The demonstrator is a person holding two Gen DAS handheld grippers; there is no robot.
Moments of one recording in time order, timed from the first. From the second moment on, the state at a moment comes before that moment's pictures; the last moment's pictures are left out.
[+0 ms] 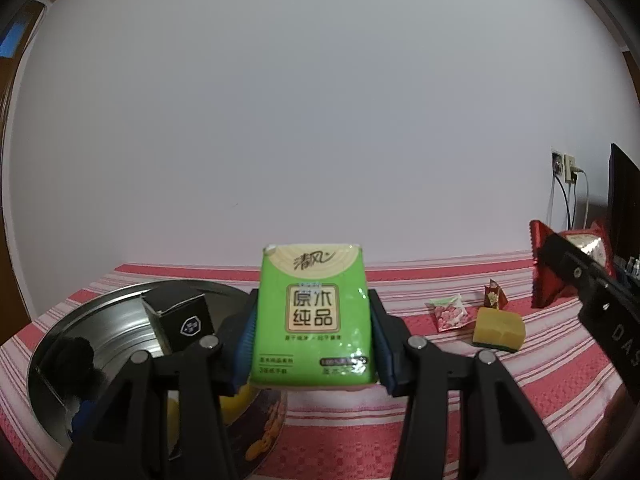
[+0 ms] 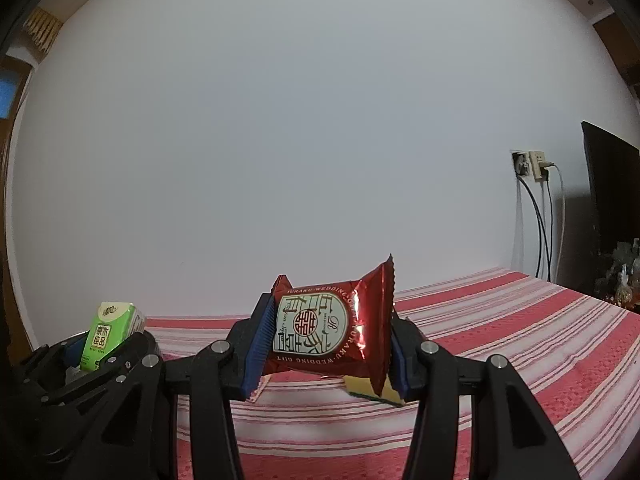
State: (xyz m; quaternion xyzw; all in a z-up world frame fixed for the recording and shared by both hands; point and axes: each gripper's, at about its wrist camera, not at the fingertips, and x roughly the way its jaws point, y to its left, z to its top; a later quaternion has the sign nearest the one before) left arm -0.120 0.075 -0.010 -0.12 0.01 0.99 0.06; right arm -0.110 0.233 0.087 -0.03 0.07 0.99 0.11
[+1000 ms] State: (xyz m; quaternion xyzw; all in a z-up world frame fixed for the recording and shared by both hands) left arm -0.101 -0.043 -0.003 -0.13 -0.03 0.99 -0.09; right arm -0.141 0.098 0.090 -0.05 0.04 1.00 -0.06
